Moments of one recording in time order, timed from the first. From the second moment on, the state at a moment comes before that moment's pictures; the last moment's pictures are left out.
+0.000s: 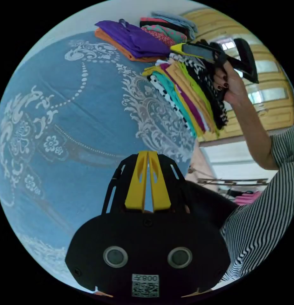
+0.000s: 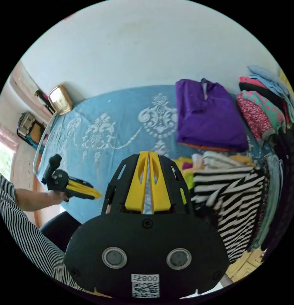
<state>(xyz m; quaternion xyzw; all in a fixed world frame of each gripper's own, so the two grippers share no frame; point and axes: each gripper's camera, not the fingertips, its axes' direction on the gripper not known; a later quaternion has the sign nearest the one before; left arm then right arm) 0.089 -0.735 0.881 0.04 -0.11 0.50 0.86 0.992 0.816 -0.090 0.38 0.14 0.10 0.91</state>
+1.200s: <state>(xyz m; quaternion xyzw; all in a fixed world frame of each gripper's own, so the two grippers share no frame) 0.070 -0.375 0.816 0.11 -0.19 0.43 0.88 0.871 1.069 -0.021 0.50 0.22 0.30 0.79</state>
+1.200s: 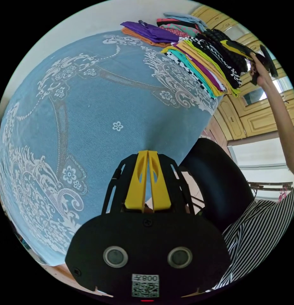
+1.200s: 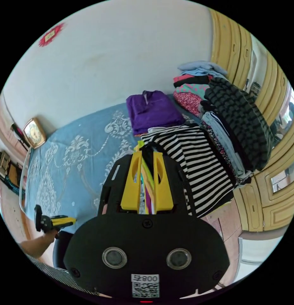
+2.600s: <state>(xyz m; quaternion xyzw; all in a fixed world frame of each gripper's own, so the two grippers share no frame) 0.300 -0.119 0.600 0.25 0.08 0.49 0.83 0.660 1.377 -0.025 0.65 -0.01 -0.04 0.76</state>
